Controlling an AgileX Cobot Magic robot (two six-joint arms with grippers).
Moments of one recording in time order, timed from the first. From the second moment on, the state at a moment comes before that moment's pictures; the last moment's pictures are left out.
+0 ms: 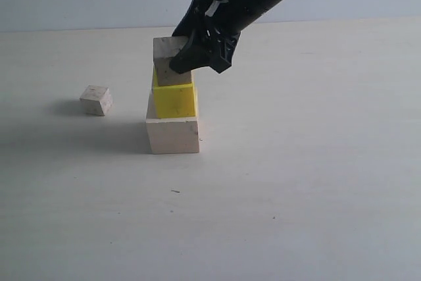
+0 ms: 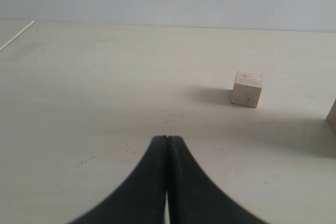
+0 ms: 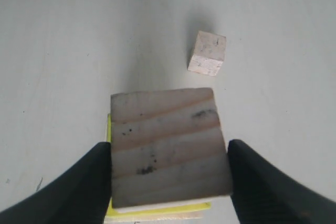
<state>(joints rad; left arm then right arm) 0.04 0.01 0.00 -0.03 0.37 0.03 0.43 2.01 -1.59 0.88 0.97 -1.59</state>
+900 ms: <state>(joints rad) 0.04 0.01 0.00 -0.03 0.37 0.03 0.43 1.97 -1.59 0.93 0.97 -1.53</state>
